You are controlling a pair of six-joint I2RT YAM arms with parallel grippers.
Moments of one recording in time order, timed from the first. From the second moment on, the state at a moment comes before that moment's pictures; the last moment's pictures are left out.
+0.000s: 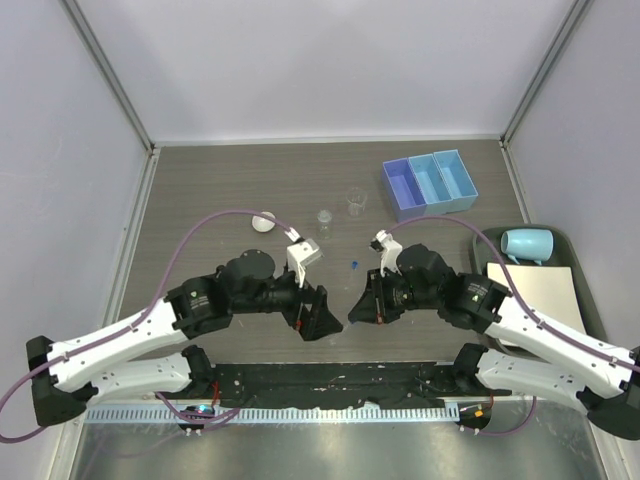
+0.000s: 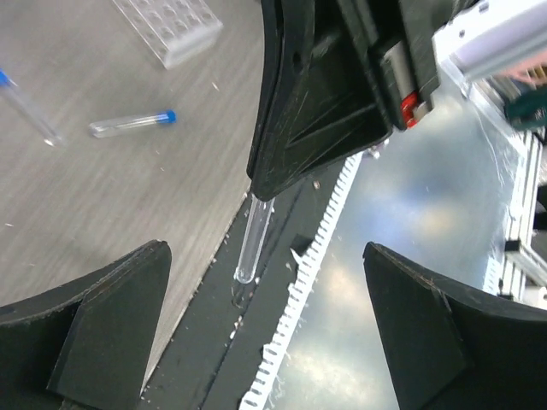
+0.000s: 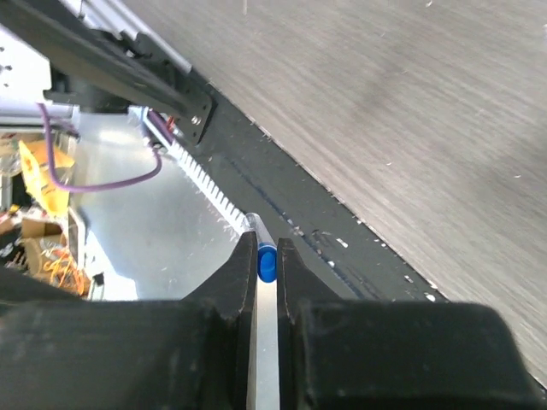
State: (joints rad) left arm -1.09 0.92 0.85 -0.37 0.27 -0.45; right arm 0.95 0.87 0.81 -0.57 -0.28 0.73
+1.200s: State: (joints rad) left arm -1.09 0.84 0.86 -0.67 -0.13 -0.48; right arm 0.49 1.20 1.11 -0.94 0.38 0.44
